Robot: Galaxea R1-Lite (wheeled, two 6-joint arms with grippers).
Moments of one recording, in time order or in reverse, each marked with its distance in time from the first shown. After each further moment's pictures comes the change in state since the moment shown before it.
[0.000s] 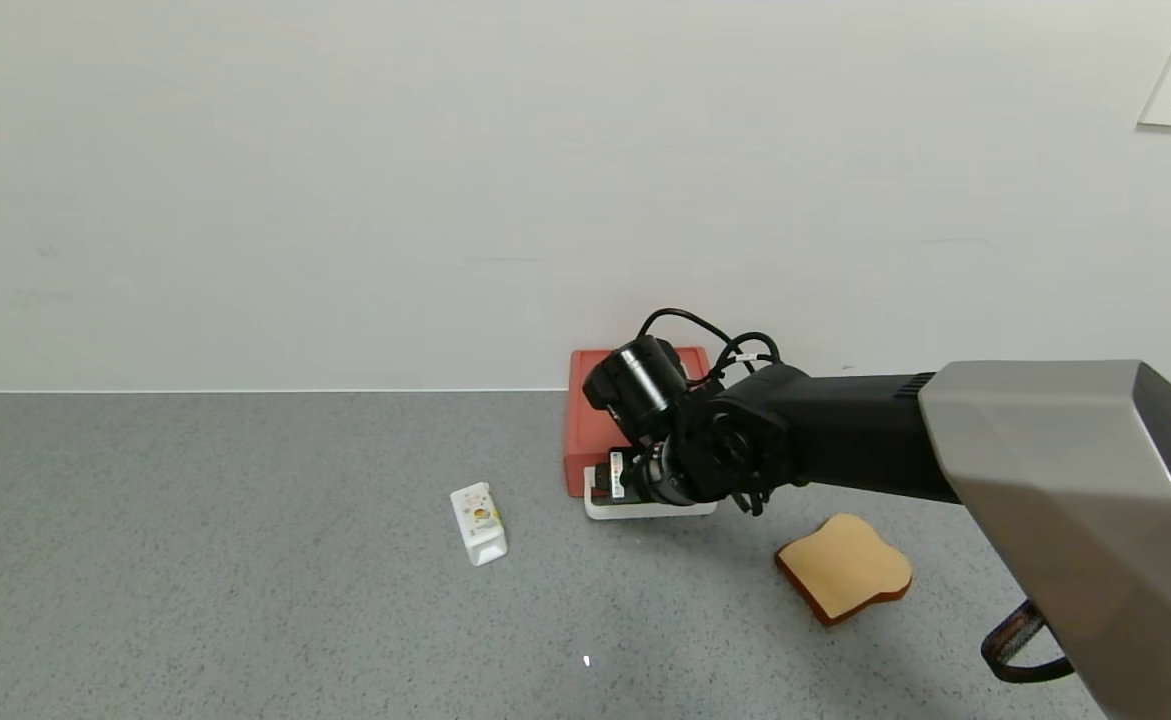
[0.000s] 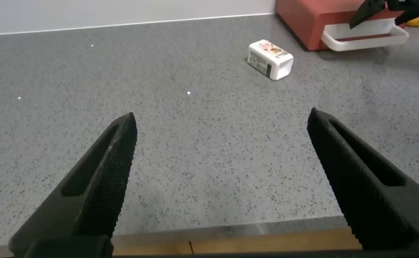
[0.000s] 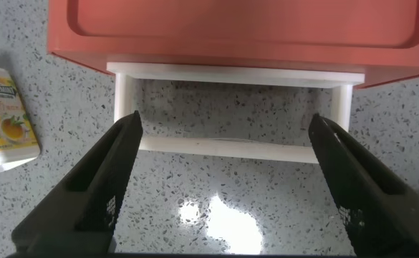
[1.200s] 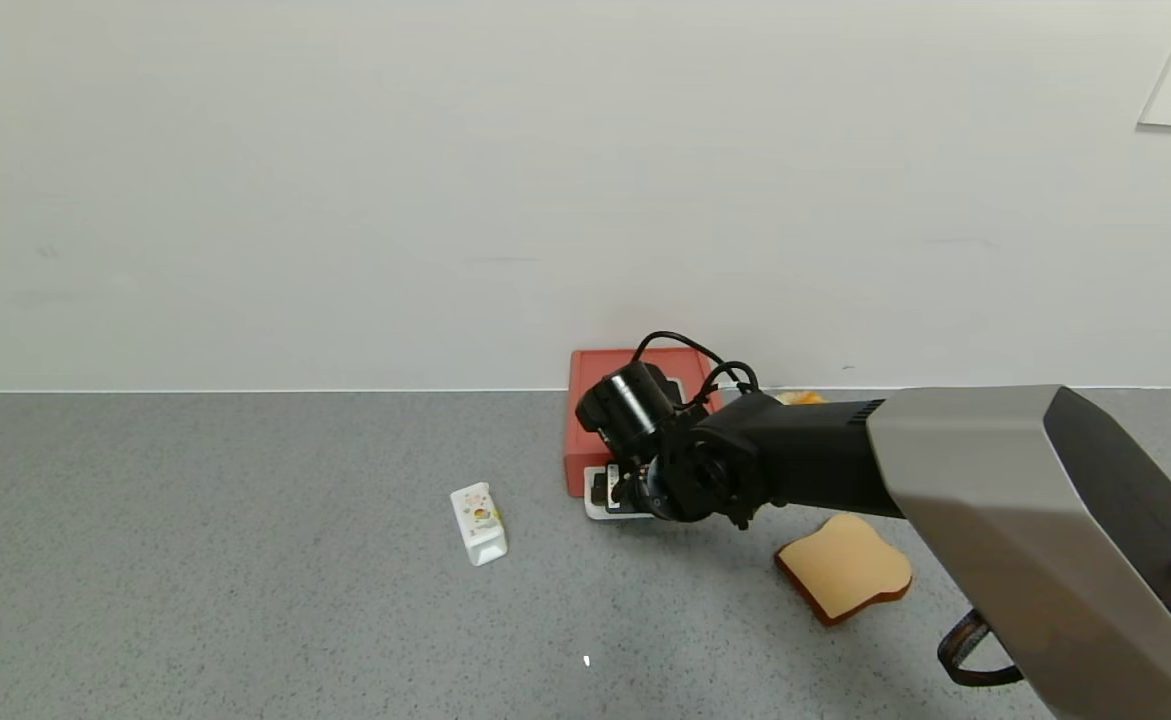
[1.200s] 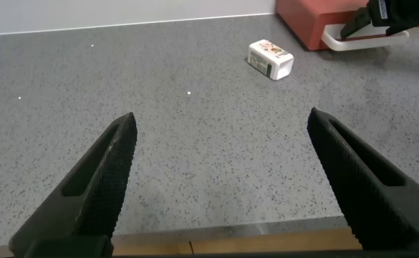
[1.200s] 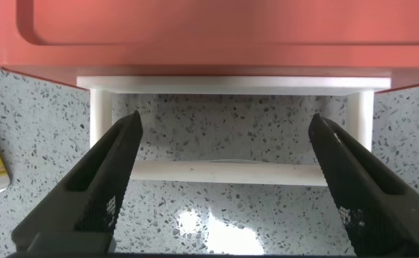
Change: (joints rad) left arm 0.000 0.000 0.000 0.000 0.000 0.001; right arm -0.001 0.063 0.000 -0.061 -0.051 0.023
